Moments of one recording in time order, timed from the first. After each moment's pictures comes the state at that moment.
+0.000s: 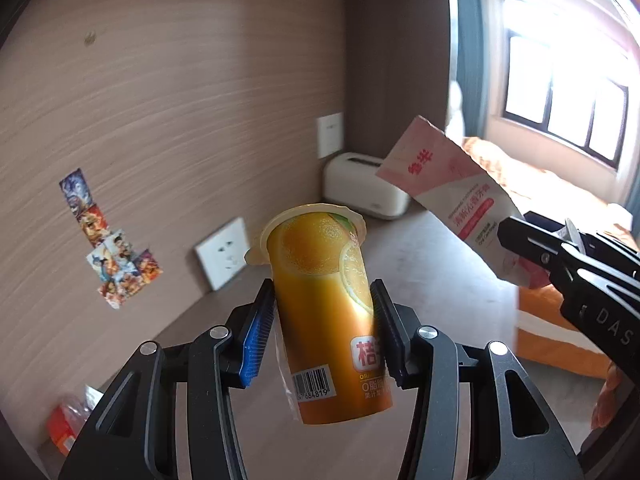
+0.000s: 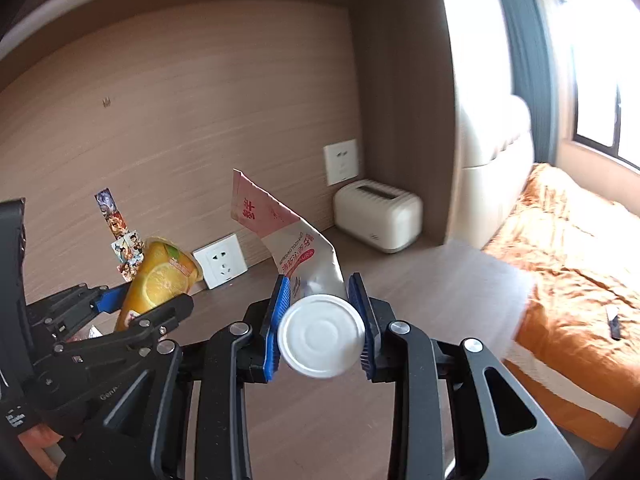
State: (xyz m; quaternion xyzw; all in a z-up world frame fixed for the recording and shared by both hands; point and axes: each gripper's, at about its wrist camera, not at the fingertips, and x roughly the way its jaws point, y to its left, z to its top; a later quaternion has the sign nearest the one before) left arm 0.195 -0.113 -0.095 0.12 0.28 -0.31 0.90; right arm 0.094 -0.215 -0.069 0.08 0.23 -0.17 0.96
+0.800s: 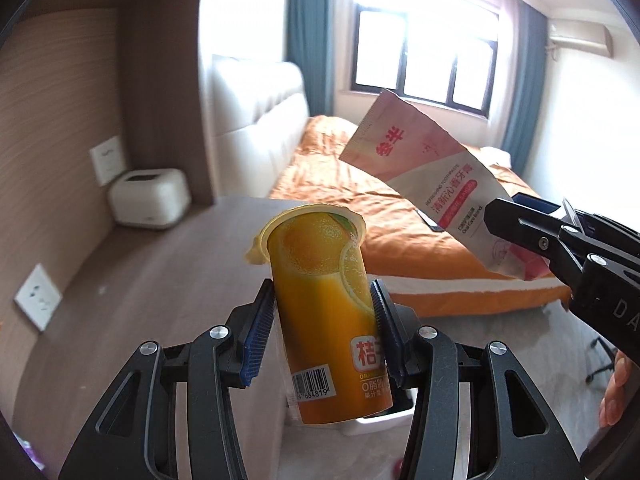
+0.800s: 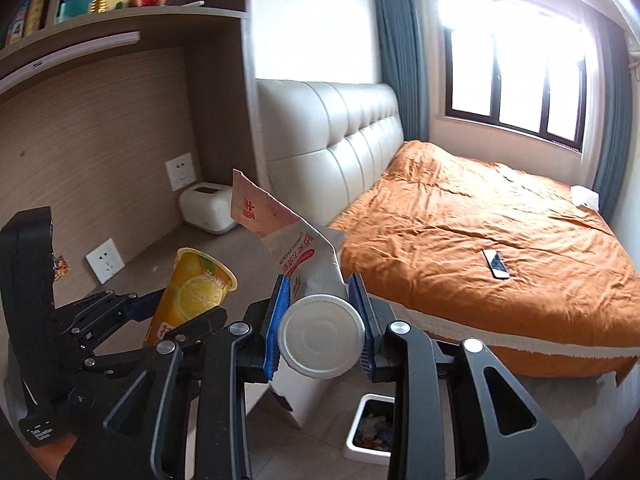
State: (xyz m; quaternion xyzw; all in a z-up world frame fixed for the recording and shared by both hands) left arm 0.022 -0.261 -0.116 0.17 0.27 -0.53 0.78; right arm -0.106 -0.282 -0.066 0.11 0.22 -0.38 0.89
